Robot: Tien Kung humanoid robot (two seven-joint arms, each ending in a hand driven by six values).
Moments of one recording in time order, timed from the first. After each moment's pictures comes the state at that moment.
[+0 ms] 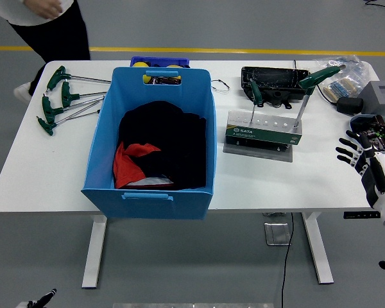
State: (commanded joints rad) left arm -0.15 0.10 -0.63 -0.18 0.54 0.17 -0.04; right arm -0.06 -0.15 1.53 1.38 -1.20 0.02 0.15
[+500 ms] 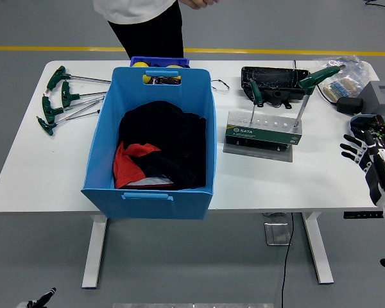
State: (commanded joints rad) left arm -0.16 0.11 -0.52 -0.18 0.40 0.18 -0.06; right arm -0.06 -0.14 1.54 1.38 -1.22 0.01 0.16
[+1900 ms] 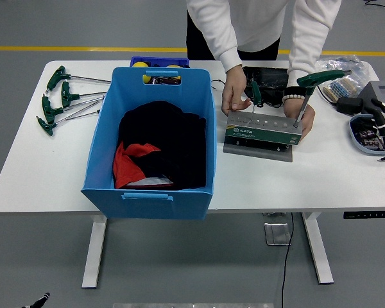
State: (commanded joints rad) left arm -0.14 0.13 -0.41 -0.18 0.27 0.20 -0.08; right arm -0.02 -0.20 1.56 1.51 -1.50 -0.14 0.19
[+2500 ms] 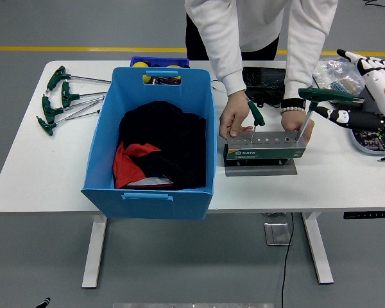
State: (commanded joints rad) left arm -0.13 0.12 -0.34 -0.19 0.19 0.21 -0.09; right arm 0.30 -0.51 1.26 1.46 -2.06 -0.24 0.20
